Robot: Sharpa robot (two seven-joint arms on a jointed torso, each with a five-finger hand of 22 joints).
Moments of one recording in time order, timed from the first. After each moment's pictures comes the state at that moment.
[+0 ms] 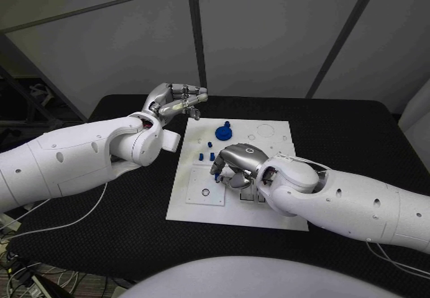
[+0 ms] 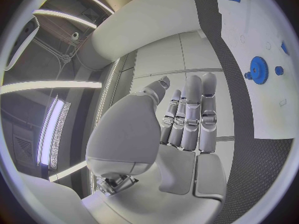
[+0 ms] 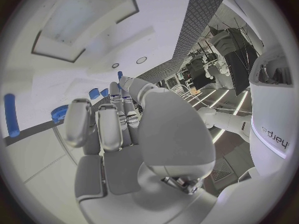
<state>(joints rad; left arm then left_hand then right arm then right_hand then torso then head) 1.15 -0.86 0.00 1.50 -0.14 -0.40 0.40 1.40 -0.13 0.33 0.05 0.16 0.98 0.18 0.12 0.07 1.02 0.12 0.22 0.08 1.20 0.04 0.96 0.47 0.20 1.17 0.13 0.40 1.22 1.02 -0.58 -0.04 1.58 -1.68 -0.29 -0.15 1.44 -0.13 0.51 -0.01 0.27 1.14 0.15 0.08 0.08 1.23 0.07 0.12 0.08 1.46 0.00 1.32 1.22 0.09 1.37 0.09 1.35 1.27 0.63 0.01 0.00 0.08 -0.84</state>
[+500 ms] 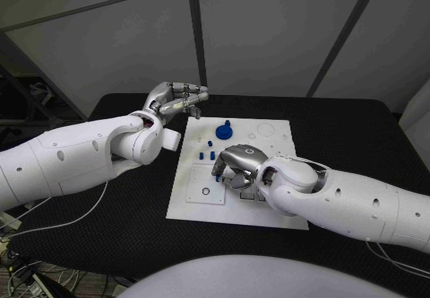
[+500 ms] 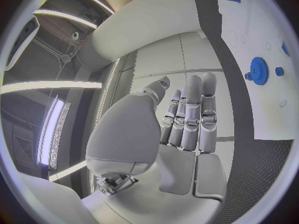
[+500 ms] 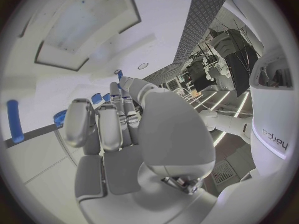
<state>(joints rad) 1.15 -0.85 0.00 1.50 -0.14 -0.39 0.40 1.40 -0.13 0.33 0.05 0.16 0.98 0.18 0.12 0.07 1.02 0.12 0.22 0.08 1.20 0.04 0.96 0.47 0.20 1.17 0.13 0.40 1.22 1.02 -0.58 -0.04 1.58 -1.69 -0.26 -0.17 1.44 -0.13 0.51 -0.01 0.27 1.13 0.15 0.08 0.08 1.23 0.07 0.12 0.08 1.46 0.00 1.32 1.21 0.09 1.37 0.09 1.35 1.27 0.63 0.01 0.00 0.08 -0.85</state>
